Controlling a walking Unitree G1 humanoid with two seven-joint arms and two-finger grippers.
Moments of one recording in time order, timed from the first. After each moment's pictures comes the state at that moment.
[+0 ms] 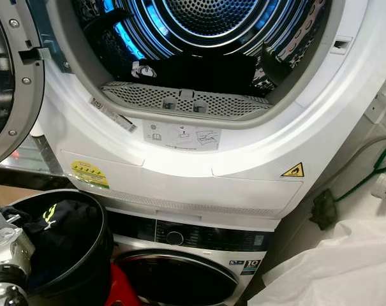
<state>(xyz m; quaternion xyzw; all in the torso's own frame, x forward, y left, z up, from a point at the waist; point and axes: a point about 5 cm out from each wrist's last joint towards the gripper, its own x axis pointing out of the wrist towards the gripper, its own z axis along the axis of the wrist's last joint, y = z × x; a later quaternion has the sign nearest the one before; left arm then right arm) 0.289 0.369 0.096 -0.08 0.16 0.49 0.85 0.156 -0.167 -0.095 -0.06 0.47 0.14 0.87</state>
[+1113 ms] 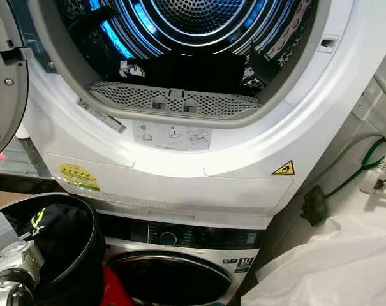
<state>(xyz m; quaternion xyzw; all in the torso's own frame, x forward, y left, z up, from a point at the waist) 0.273 0.362 0.065 -0.07 0.23 0.52 0.82 0.150 -0.183 -0.095 -0.06 0.47 0.13 0.87</state>
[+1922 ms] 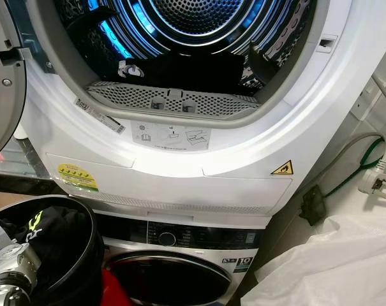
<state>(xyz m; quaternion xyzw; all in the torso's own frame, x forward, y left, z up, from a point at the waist) 0.271 0.364 0.065 -0.08 0.22 0.53 0.82 0.150 -0.185 -0.095 -0.06 0.47 0.12 0.87</state>
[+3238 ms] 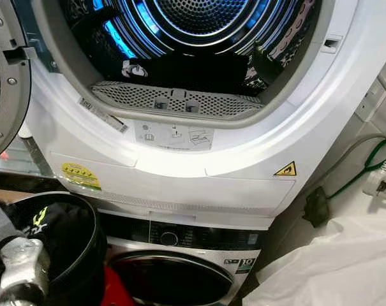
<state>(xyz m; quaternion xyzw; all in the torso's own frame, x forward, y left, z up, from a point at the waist) 0.269 0.323 0.093 0.03 -0.01 0.52 0.85 0.166 -0.160 -0.091 -0.05 0.46 0.15 0.88</state>
